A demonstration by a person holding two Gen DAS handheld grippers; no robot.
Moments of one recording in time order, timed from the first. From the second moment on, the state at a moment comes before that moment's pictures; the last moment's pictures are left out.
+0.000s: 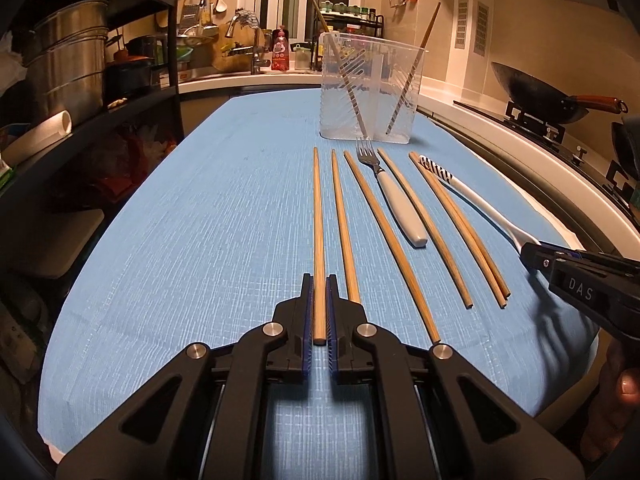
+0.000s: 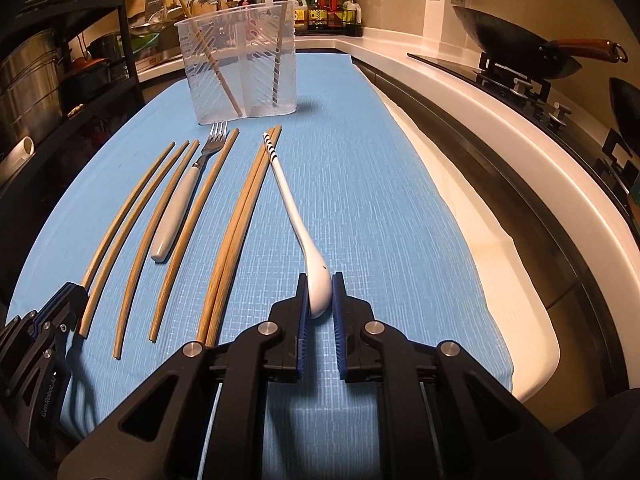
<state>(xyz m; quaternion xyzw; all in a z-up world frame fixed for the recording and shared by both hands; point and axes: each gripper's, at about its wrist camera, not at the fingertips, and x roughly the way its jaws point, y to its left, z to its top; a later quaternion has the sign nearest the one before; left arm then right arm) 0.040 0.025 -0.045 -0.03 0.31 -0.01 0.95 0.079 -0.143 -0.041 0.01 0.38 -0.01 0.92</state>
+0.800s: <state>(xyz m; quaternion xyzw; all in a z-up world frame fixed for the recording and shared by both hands) 0.035 0.021 -0.048 -0.01 0.30 -0.01 0.96 0.077 -0.138 -0.043 -0.01 0.37 -0.02 0.93</state>
